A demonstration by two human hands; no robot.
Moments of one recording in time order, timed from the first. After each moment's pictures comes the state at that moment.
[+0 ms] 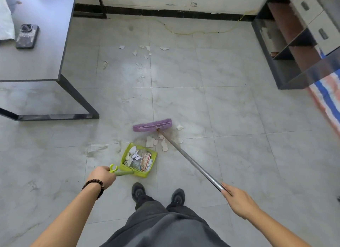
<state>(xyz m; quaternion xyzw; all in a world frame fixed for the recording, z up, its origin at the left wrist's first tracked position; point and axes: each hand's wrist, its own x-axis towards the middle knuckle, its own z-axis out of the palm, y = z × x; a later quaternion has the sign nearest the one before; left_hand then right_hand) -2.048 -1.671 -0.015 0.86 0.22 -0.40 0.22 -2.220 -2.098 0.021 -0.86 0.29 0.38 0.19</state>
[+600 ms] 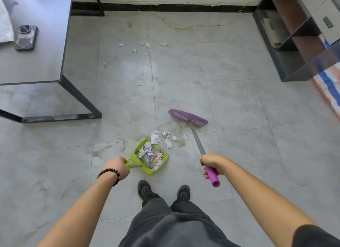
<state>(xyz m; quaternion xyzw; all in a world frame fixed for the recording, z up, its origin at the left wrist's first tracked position) -2.022 -1.694 -0.007 0.90 0.08 -0.41 0.12 -2.081 -2.030 0.014 -0.67 0.47 0.43 0.39</state>
